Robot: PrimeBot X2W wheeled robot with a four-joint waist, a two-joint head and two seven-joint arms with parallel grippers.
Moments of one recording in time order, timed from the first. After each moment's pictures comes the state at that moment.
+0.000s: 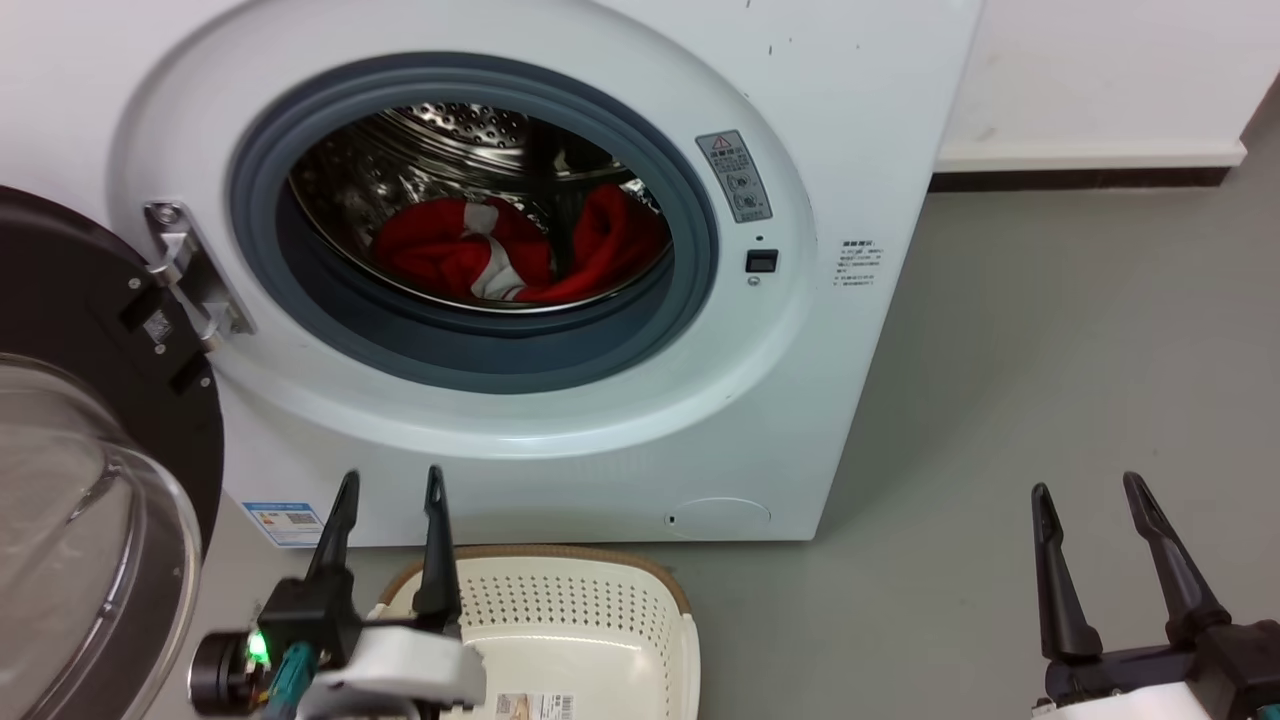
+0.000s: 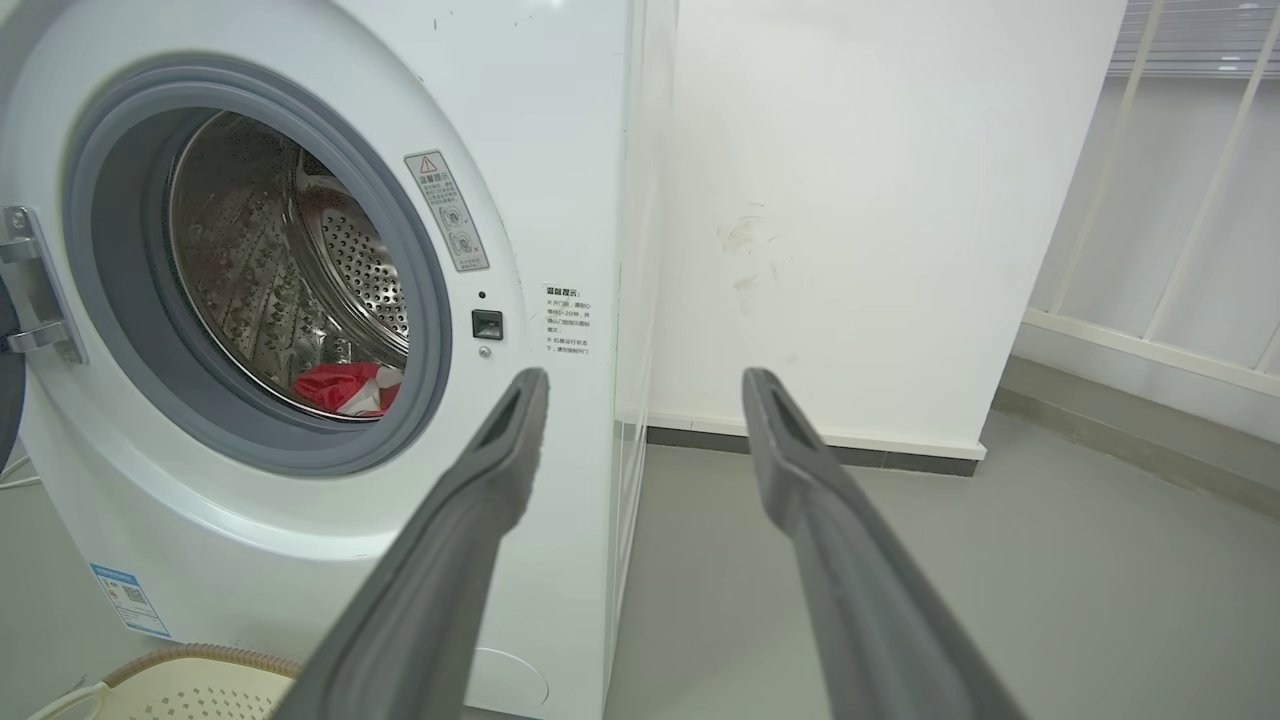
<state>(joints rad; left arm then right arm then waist) 0.00 0.05 -0.07 0.09 -0.13 0.05 -0.26 0.15 -0.05 -0.05 -0.13 -0.01 0.13 -0.26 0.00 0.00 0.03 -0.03</state>
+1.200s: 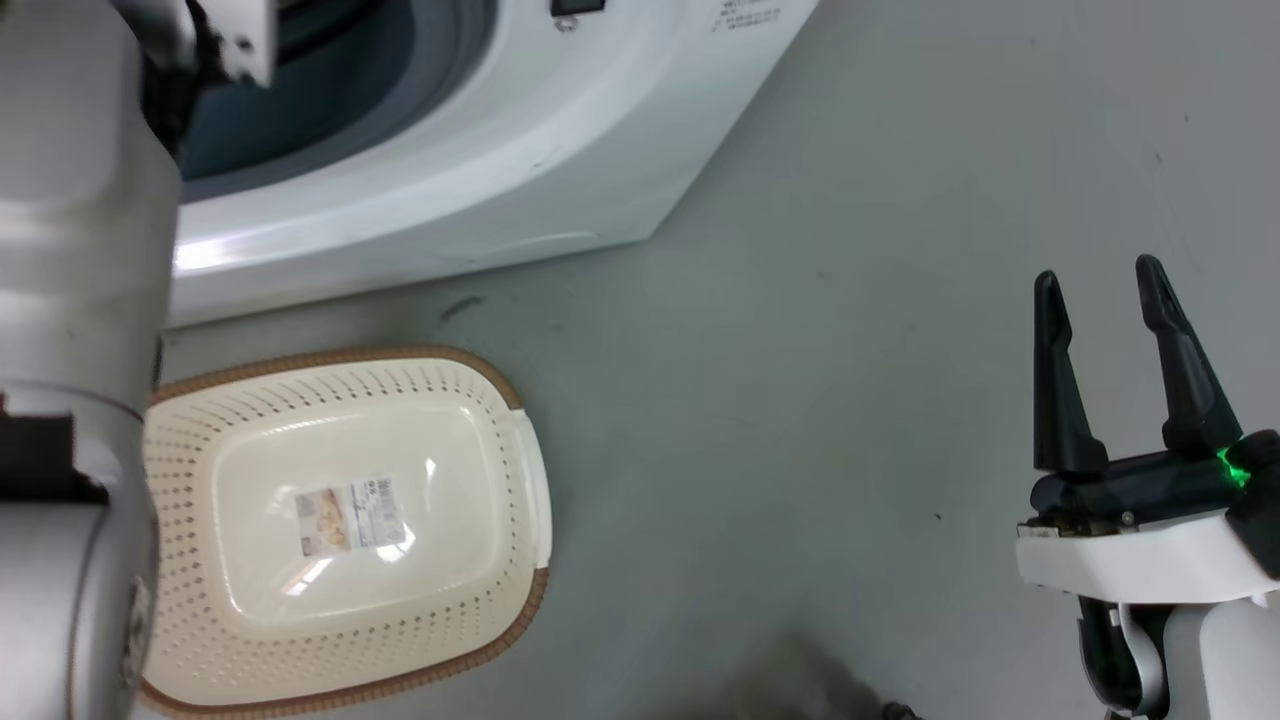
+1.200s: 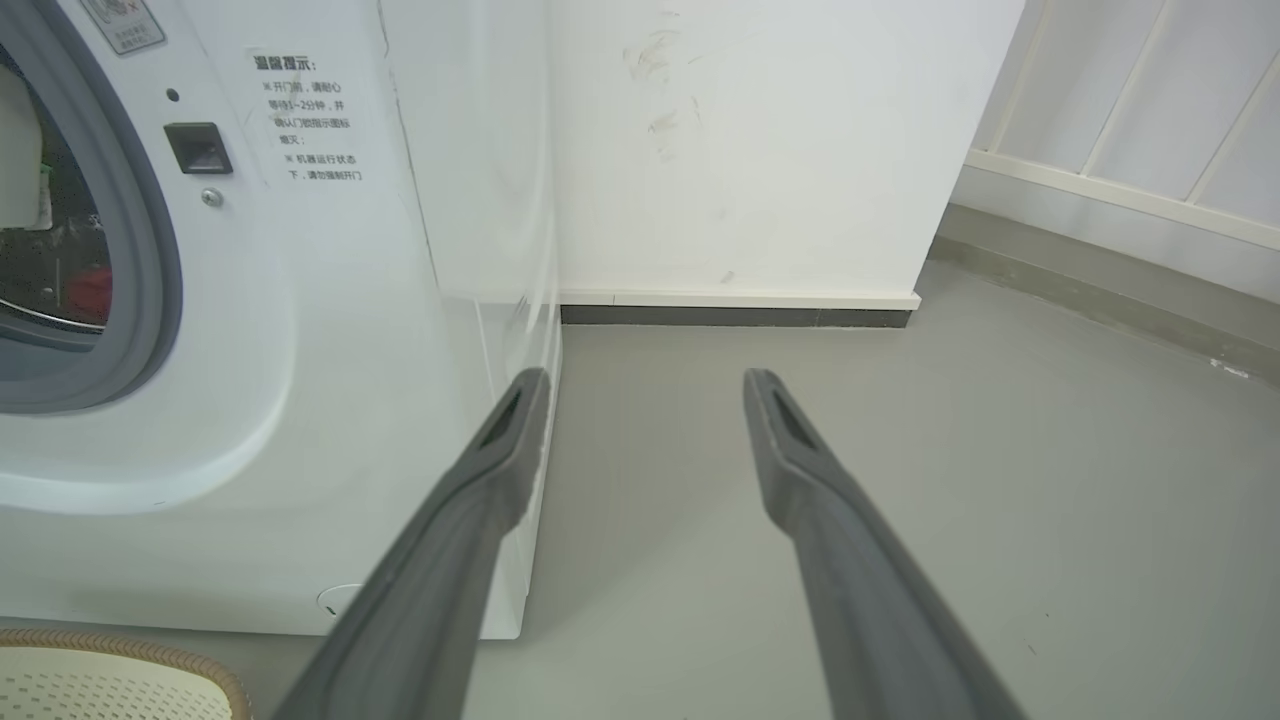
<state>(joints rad) -1.35 0.29 -0.20 1.10 -0.01 -0.13 0.02 -0.15 -0.05 0.01 -0.15 0.11 0.13 -0.26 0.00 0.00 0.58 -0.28</state>
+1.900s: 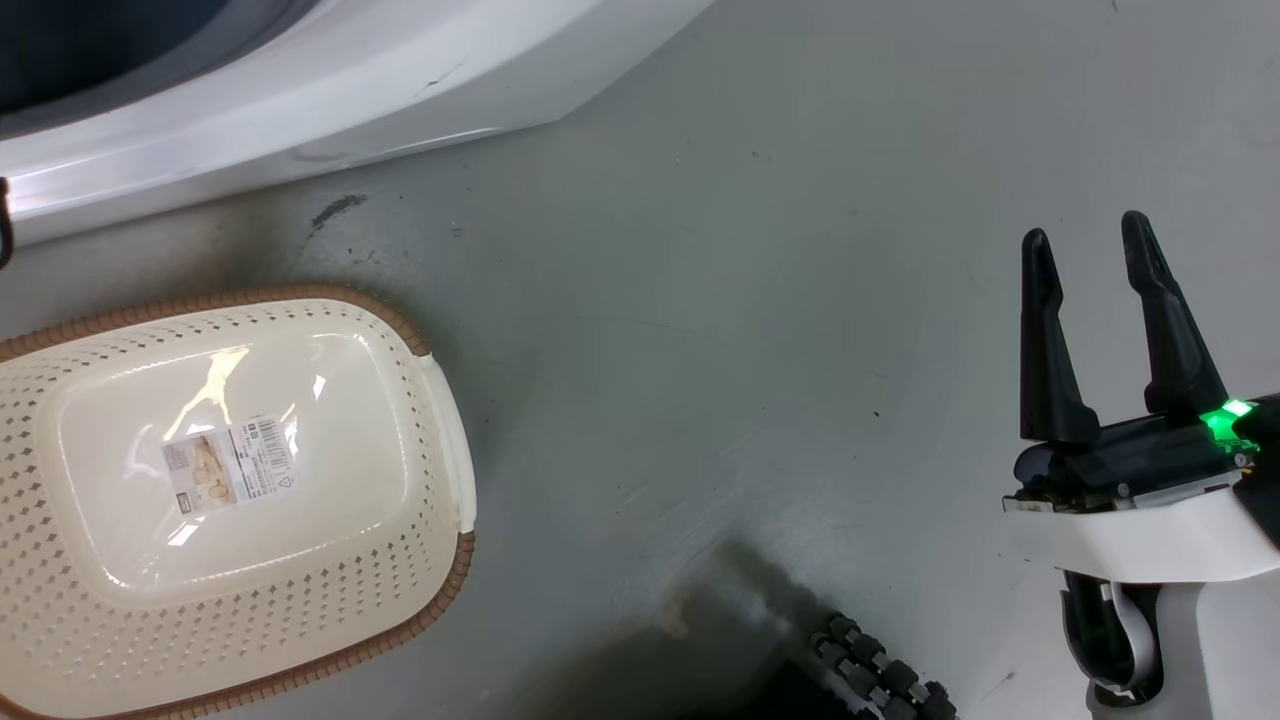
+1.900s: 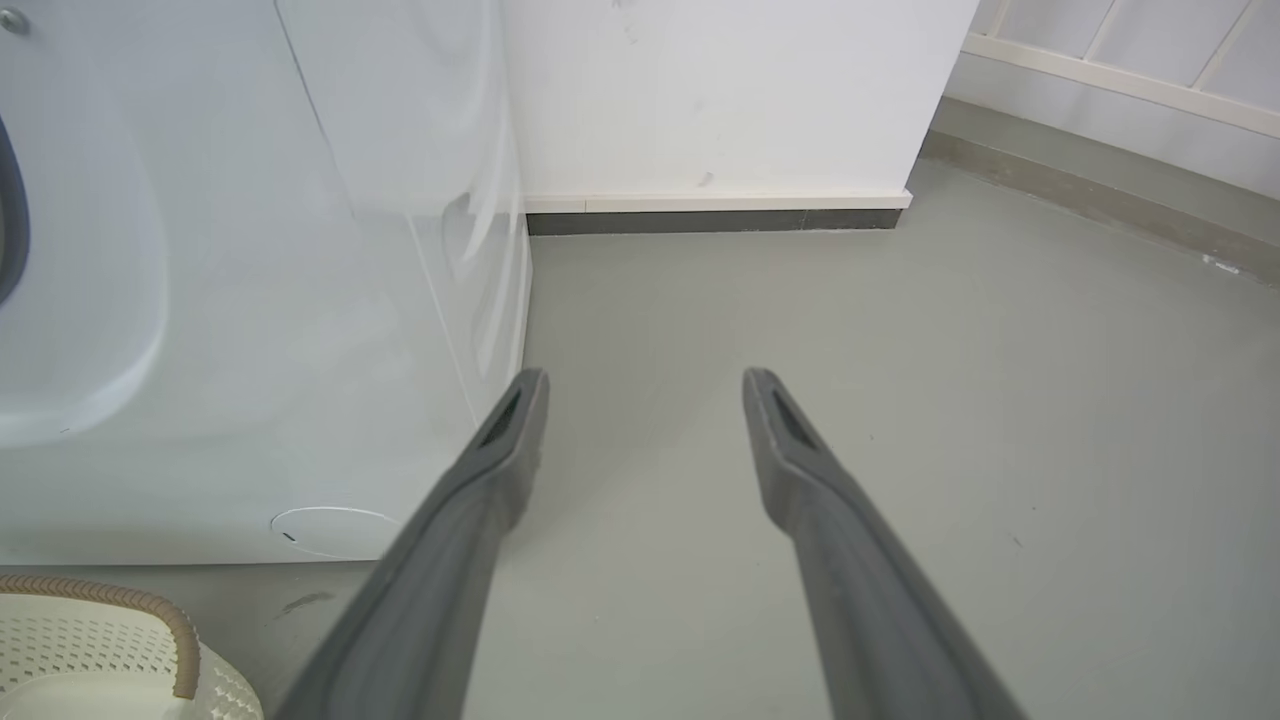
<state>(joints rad) -1.67 0.39 -0.48 1.18 -0.22 -0.13 0.39 -0.21 -0.05 0.05 -0.16 0.19 0.13 -0.26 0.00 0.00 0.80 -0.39</state>
